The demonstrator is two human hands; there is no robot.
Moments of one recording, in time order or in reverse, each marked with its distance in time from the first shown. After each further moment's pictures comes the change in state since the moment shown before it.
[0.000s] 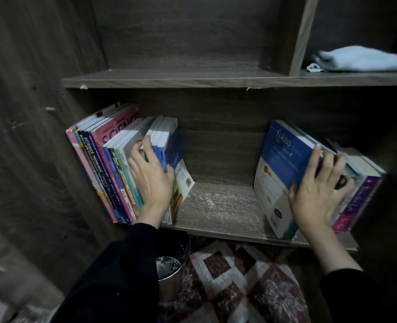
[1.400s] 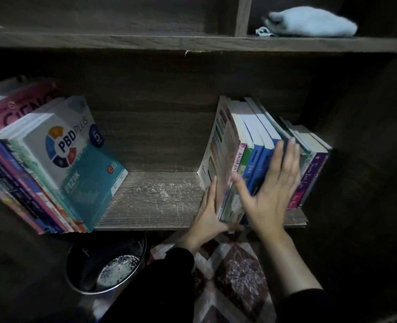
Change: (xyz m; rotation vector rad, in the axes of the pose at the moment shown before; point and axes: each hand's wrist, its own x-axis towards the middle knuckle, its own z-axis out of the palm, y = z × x) left_hand -0.162 0.080 0.151 -0.789 -1.006 0.141; right_hand -0.030 0.010 0.006 0.395 0.183 -0.073
